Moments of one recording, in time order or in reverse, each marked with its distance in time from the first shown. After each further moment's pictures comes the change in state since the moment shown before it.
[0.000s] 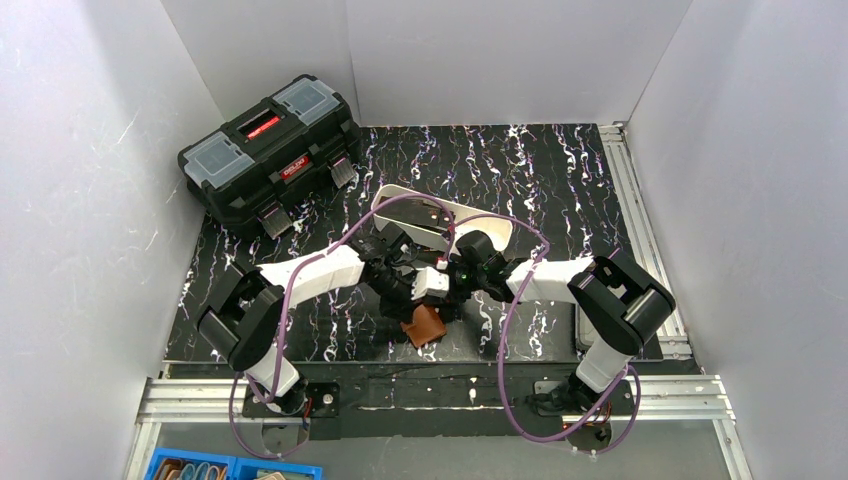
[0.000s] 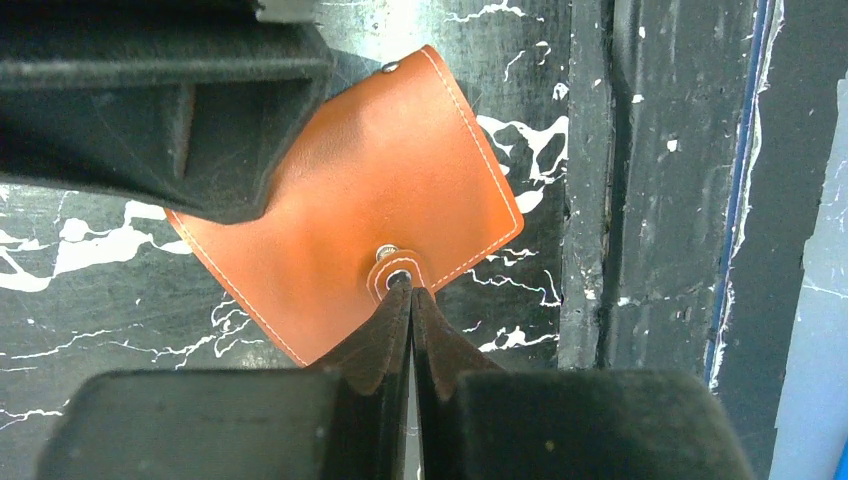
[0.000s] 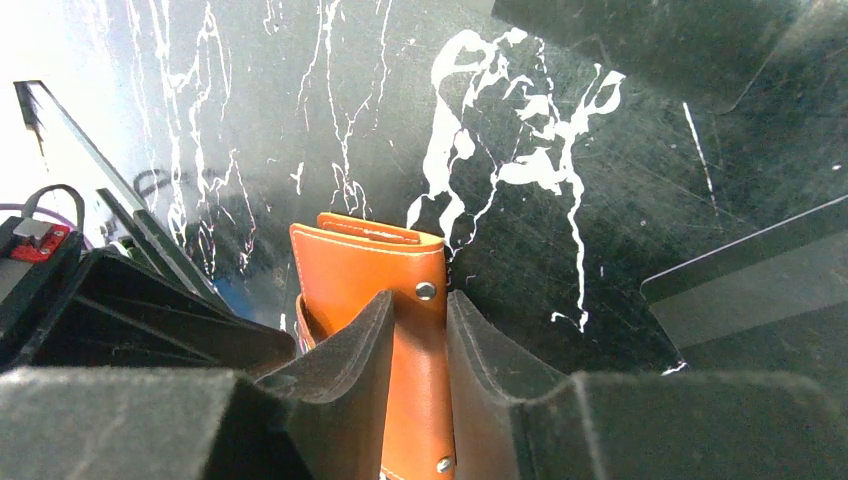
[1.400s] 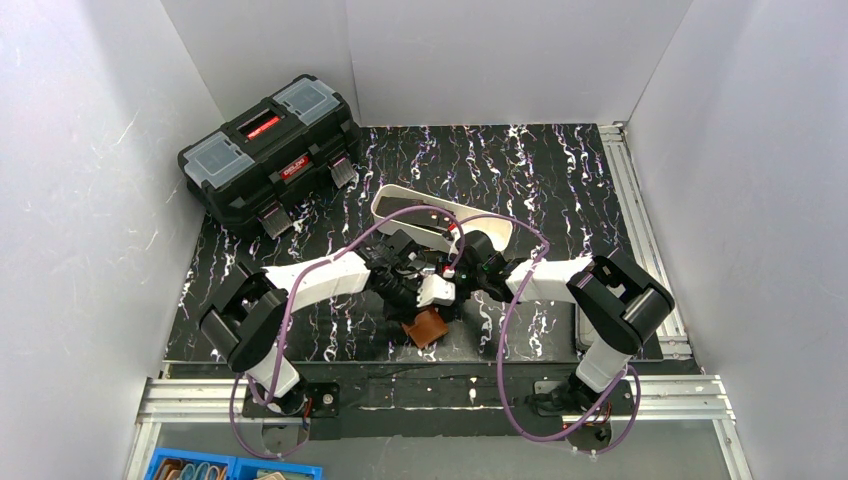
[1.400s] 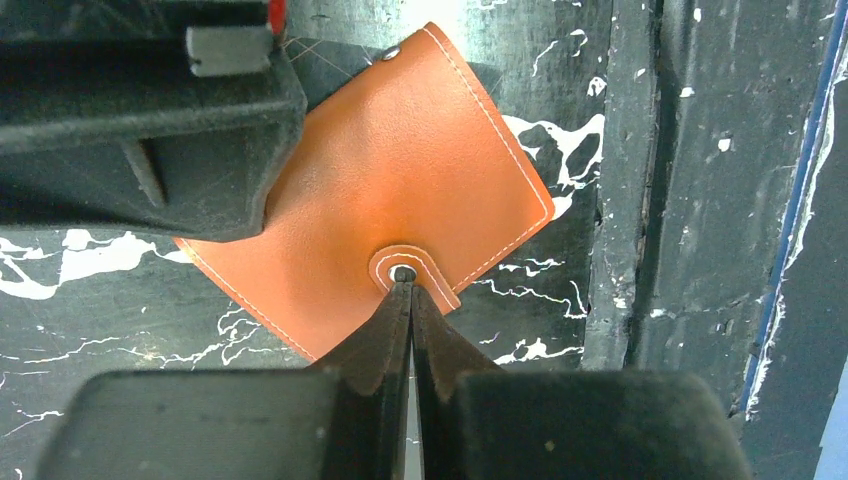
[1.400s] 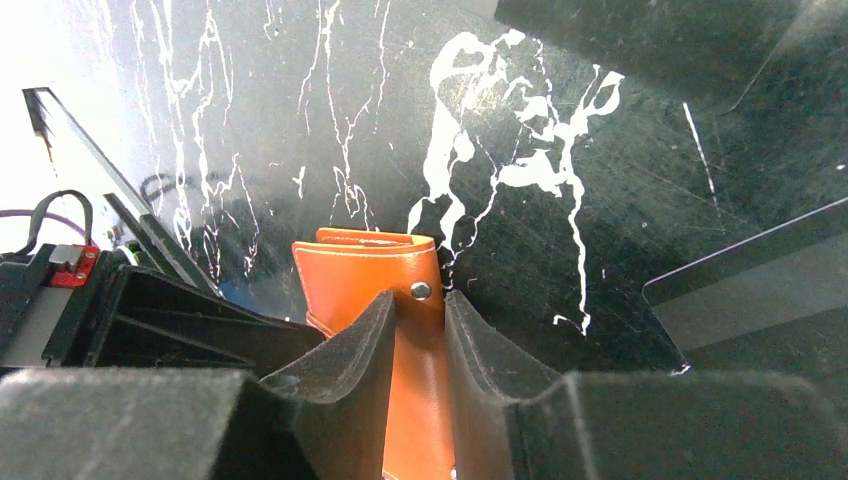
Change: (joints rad) left arm -0.067 0.004 -0.017 0.054 -0.113 -0.024; right arm 0.000 0.006 0.000 0.009 -0.002 0.019
